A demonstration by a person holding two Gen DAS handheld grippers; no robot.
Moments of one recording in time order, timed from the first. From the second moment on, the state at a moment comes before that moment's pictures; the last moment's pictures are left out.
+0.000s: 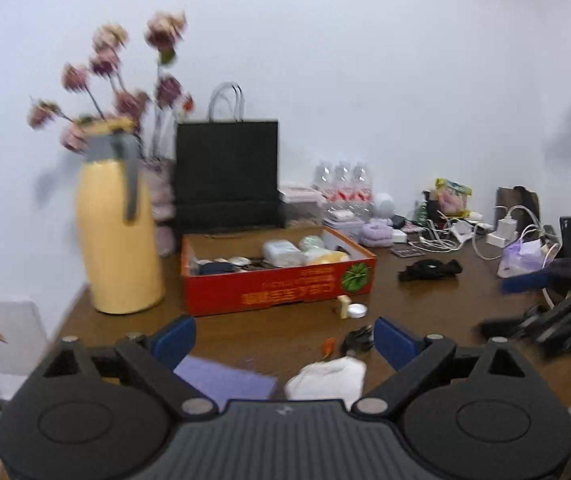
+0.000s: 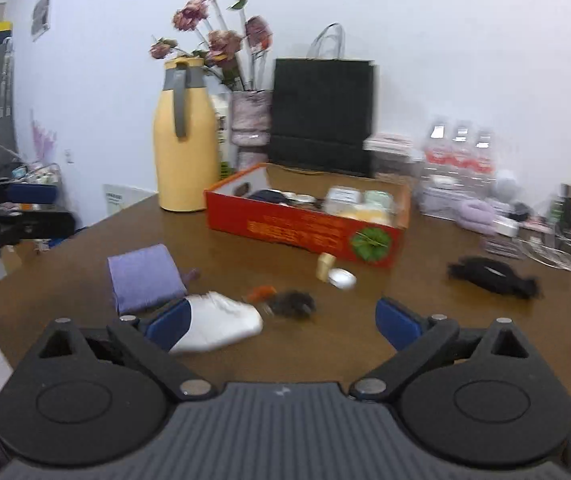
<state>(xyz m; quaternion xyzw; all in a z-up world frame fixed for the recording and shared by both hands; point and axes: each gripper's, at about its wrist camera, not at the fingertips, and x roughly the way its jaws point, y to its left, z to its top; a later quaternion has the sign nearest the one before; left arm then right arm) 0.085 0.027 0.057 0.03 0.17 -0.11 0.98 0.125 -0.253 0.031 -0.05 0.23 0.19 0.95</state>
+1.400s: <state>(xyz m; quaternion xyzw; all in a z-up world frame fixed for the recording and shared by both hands) 0.314 -0.057 -0.055 0.07 0.36 -0.21 0.91 0.297 -0.207 -0.078 -0.04 0.32 0.17 0.93</state>
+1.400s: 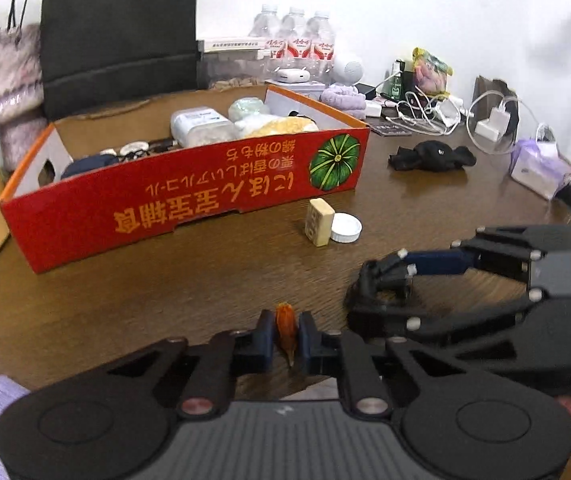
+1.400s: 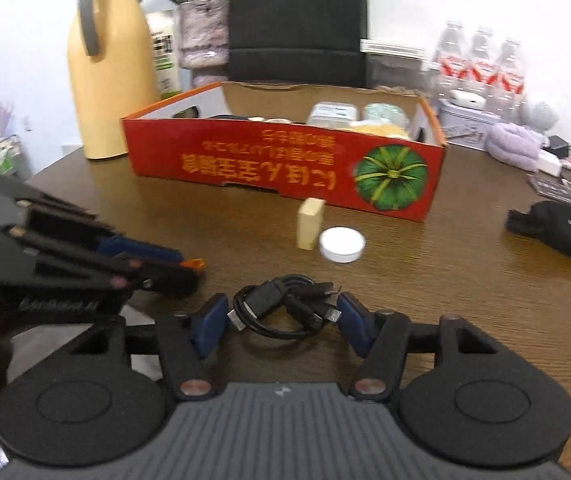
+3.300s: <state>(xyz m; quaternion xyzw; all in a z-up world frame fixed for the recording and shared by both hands) 0.603 0.024 -0.006 -0.04 0.38 -0.08 0.92 0.579 -0.121 -0.027 -0.17 0.31 0.20 0.91</state>
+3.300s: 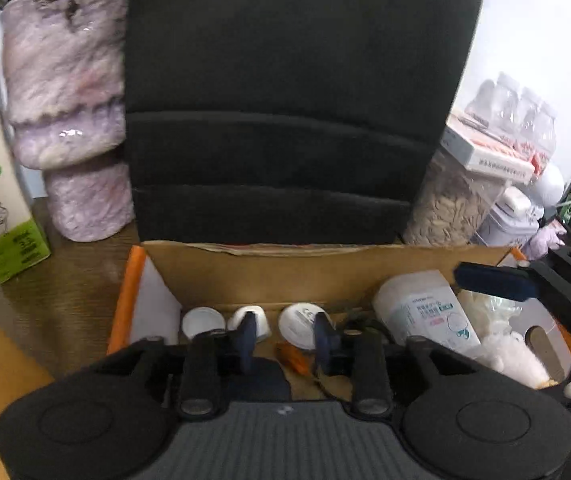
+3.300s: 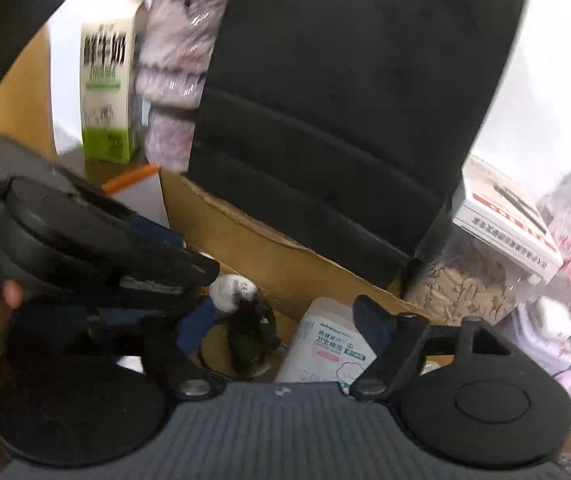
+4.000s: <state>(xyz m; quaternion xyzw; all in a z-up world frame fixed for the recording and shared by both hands) 0.291 0.003 0.080 0.00 0.25 -0.11 0.96 0.318 -0.220 0.061 -0.07 0.22 0.21 0.95</state>
